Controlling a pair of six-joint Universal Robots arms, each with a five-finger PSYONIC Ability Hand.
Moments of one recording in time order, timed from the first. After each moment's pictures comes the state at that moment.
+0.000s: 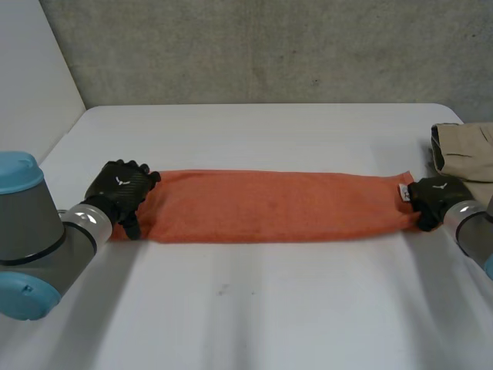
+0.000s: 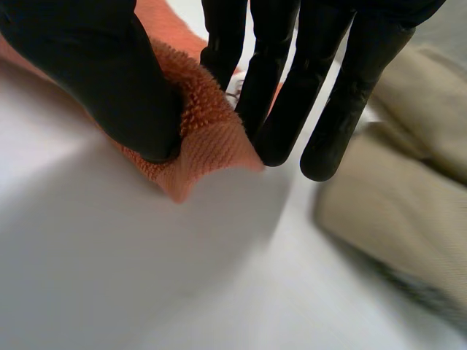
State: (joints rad) left arm 4.47 -1.97 -1.70 3.37 -1.41 3.70; right arm 1.62 -0.95 1.48 -0.06 1.41 2.69; left_hand 0.27 0.28 0.27 0.28 0.10; right_hand 0.98 1.18 1.17 1.19 0.98
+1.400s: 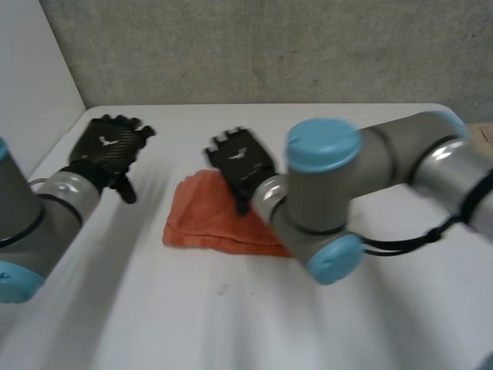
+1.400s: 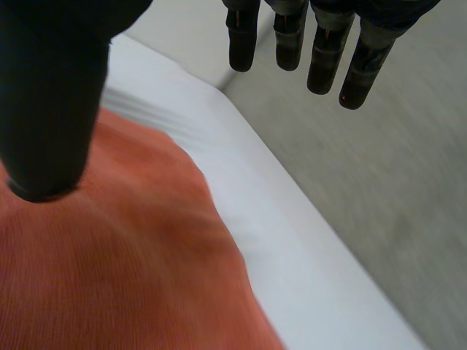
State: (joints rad) left arm 4.45 -1.83 -1.65 3.38 -1.40 3.60; right arm 2.32 -0.74 0.85 0.05 1.48 2.67; left_hand 0.24 0.22 0.23 0.22 0.05; right_hand 0.20 0.22 0.22 0.24 0.07
